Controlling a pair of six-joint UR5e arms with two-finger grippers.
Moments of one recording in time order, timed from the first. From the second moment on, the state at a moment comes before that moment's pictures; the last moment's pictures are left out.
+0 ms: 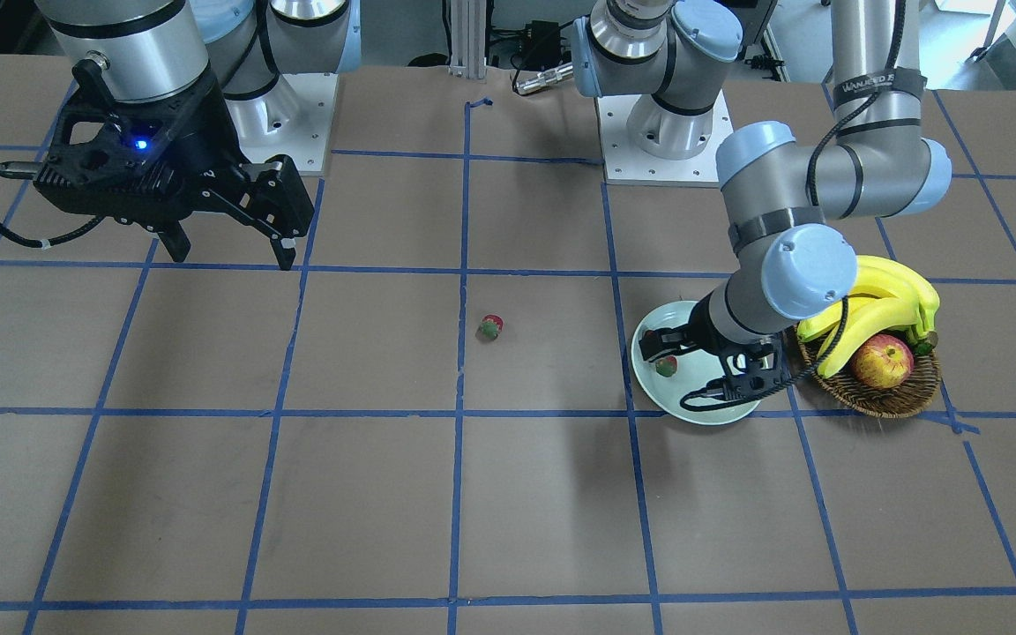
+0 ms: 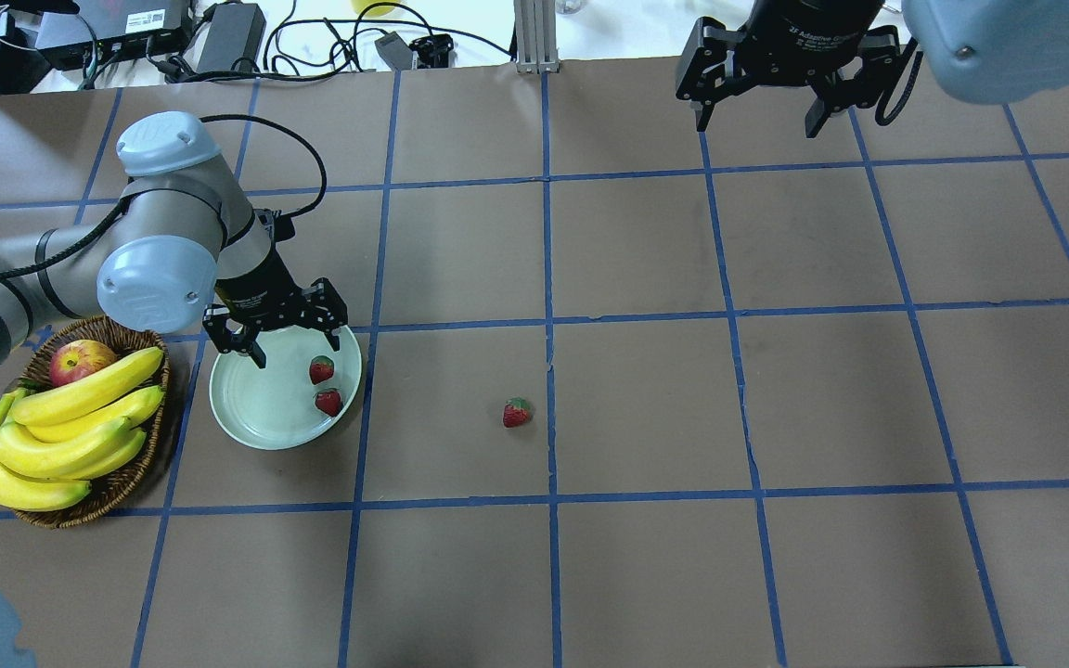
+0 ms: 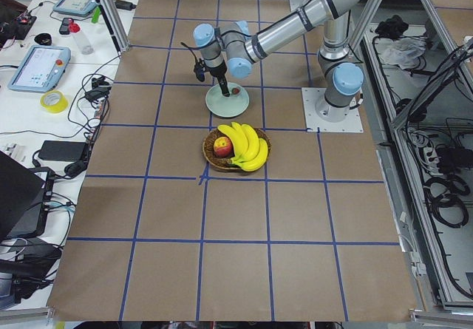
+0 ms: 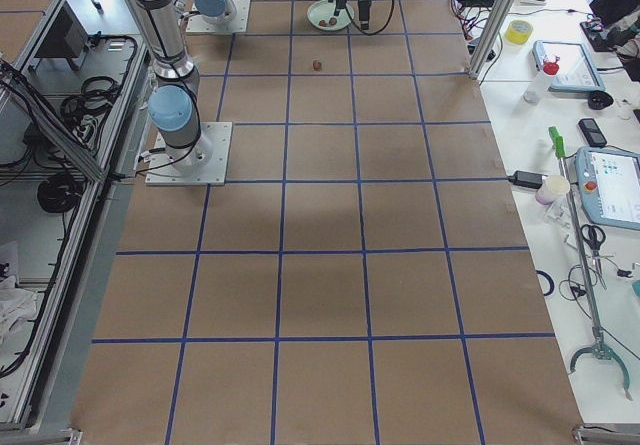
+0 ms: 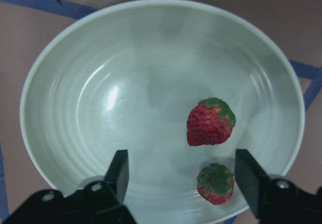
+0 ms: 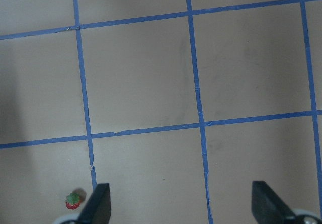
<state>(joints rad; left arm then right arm) -1.49 -1.84 -1.89 -1.20 1.56 -0.10 1.66 -1.48 1.43 -1.66 -1.56 0.19</state>
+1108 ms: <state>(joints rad) -1.97 -1.87 -1.91 -1.05 1.56 -0.10 1.66 -1.48 1.43 -1.66 -1.56 0.19</state>
